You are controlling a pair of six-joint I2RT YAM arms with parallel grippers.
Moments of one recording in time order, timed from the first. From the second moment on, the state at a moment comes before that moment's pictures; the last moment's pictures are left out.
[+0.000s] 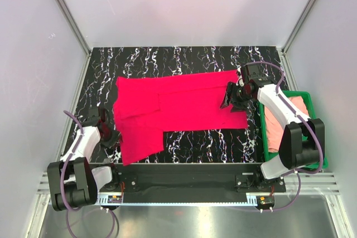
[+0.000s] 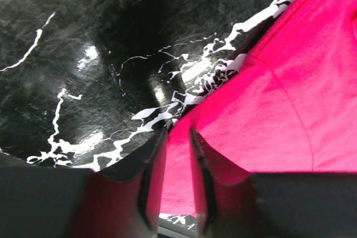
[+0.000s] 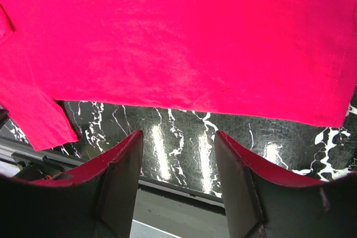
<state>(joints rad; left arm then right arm) 0.18 1.11 0.50 -0.70 0.03 -0.86 0.20 1.52 1.17 -0.78 -0.28 0.43</state>
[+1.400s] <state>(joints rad) 0.17 1.15 0.53 -0.67 0.02 -0.86 0.04 1.52 0.81 -0.60 0.07 0.68</state>
